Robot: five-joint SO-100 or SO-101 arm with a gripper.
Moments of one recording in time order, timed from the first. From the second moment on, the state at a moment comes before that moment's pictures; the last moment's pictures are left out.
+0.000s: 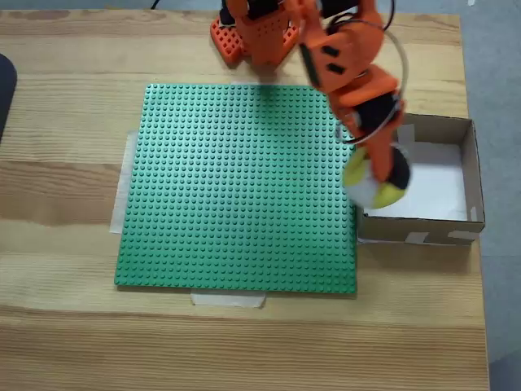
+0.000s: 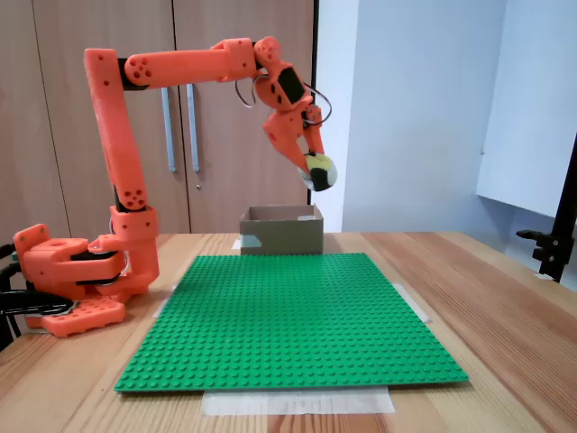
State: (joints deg) arm -34.9 98.3 77.8 62.1 4.3
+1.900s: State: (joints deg) arm -48.3 95.0 87.3 55.6 6.1
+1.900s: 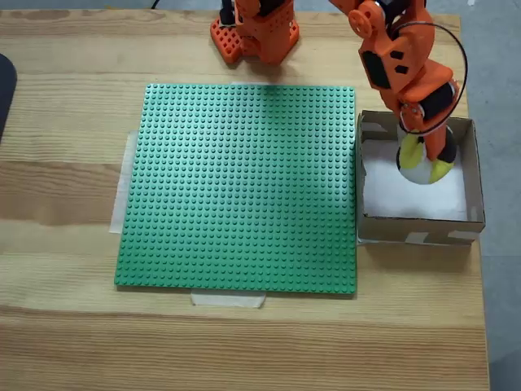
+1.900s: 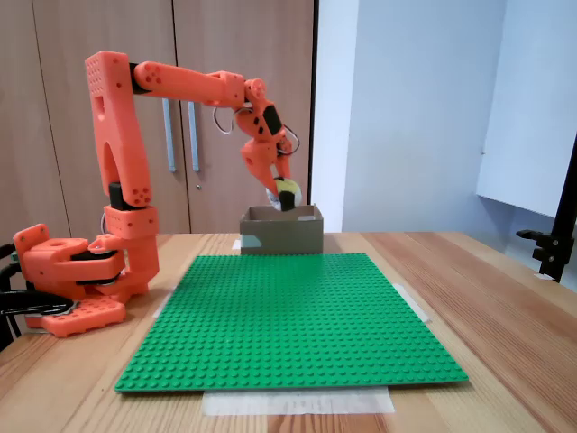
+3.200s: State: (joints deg) arm -48.0 99.1 88.2 57.8 7.6
